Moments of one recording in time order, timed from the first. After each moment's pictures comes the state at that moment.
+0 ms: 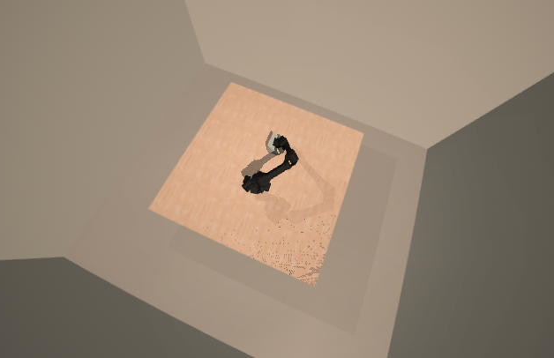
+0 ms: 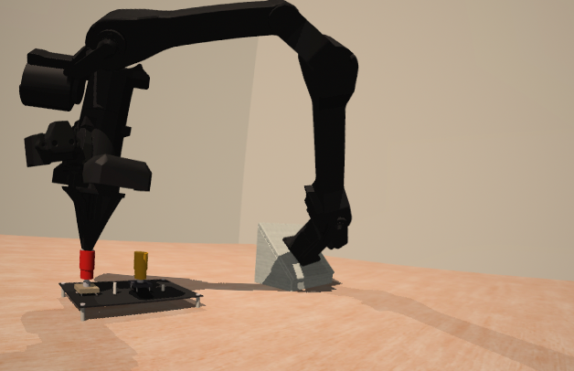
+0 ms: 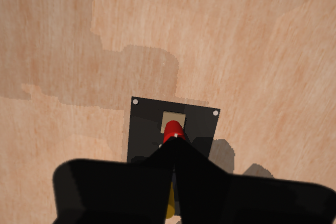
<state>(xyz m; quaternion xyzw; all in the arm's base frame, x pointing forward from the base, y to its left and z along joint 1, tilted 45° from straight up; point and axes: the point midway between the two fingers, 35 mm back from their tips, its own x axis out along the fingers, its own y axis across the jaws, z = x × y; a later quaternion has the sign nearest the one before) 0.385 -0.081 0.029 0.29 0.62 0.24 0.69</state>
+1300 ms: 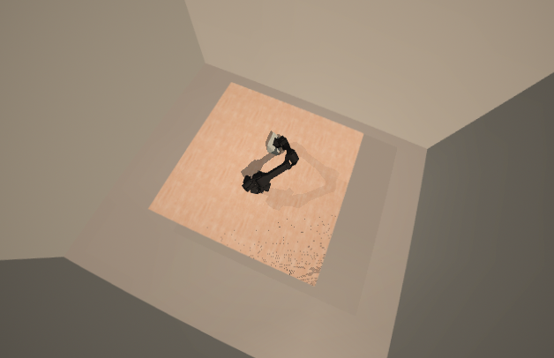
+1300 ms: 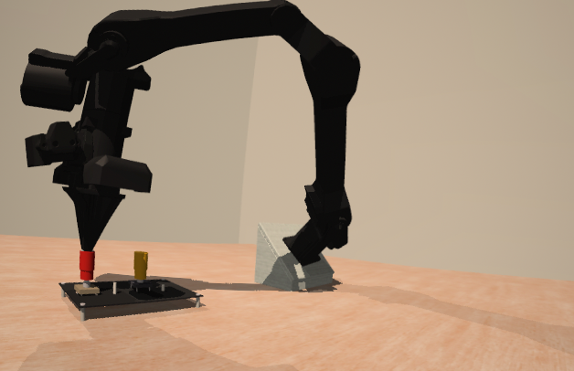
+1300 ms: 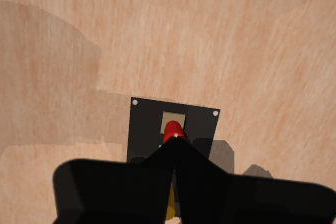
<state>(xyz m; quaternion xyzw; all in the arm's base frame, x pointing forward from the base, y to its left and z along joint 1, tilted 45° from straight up) 0.385 -0.080 0.028 0.29 0.62 0.23 0.69</state>
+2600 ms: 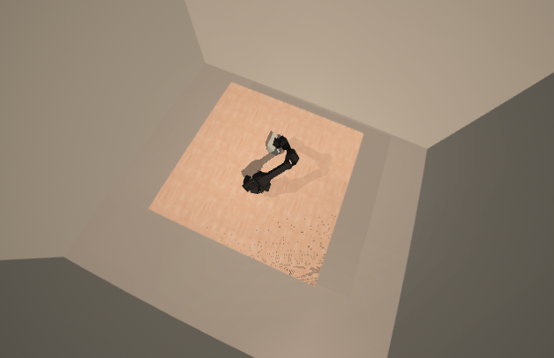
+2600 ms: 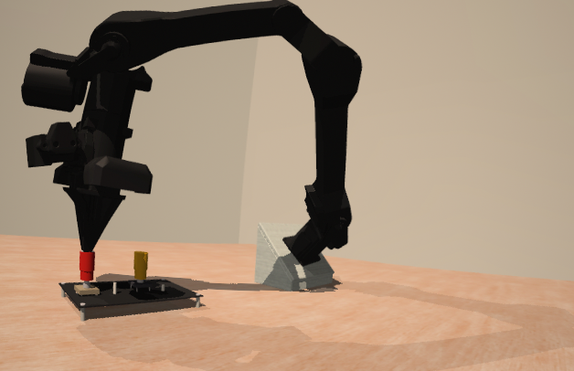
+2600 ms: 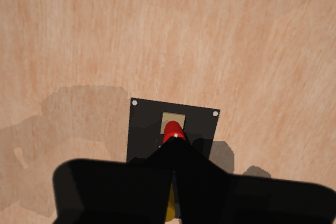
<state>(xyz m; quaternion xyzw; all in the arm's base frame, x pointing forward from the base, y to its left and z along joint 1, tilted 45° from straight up) 0.385 -0.080 0.027 0.30 0.61 0.23 0.69</state>
